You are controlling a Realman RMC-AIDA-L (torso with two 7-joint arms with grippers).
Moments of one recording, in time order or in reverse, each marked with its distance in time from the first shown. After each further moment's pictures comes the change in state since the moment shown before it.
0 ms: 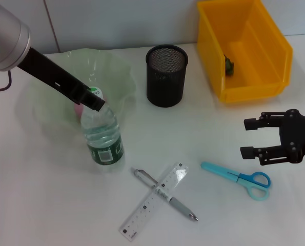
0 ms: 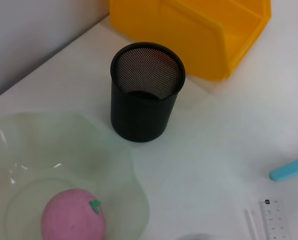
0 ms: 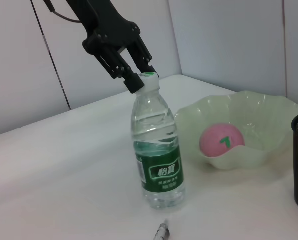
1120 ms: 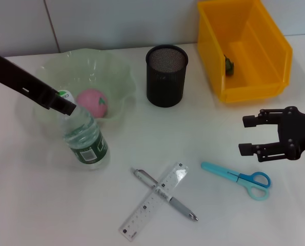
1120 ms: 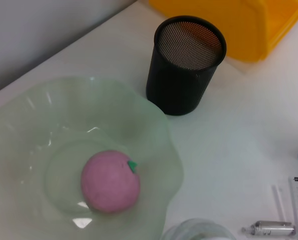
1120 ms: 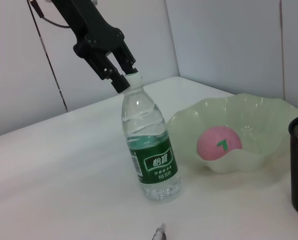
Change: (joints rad) left arm 0.063 0.027 -0.052 0.041 0.028 0.043 0.015; right arm 0.010 0.002 0.003 0.000 0.000 0.008 0.008
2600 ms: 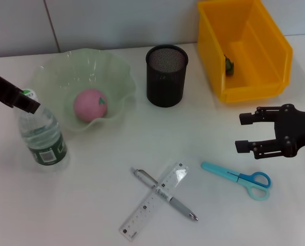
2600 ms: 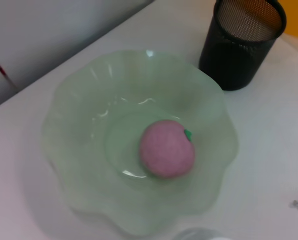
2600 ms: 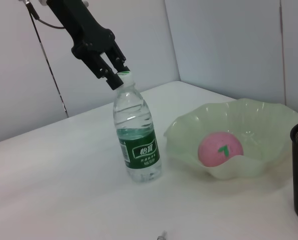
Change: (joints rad) left arm 0.009 0.025 -0.051 0.041 0.098 0.056 0.033; right arm 0.011 0.006 0.009 0.006 0.000 0.001 0.007
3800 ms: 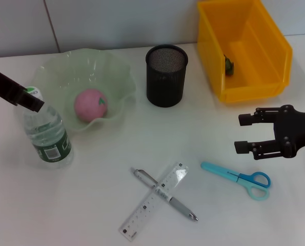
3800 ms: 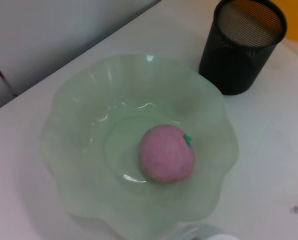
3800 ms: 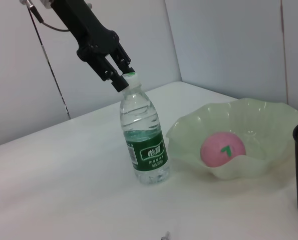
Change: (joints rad) left arm -0.011 -0.019 -0.012 -0.011 0.037 -0.022 0.009; right arm 0.000 0.002 0.000 0.002 0.000 -0.004 0.010
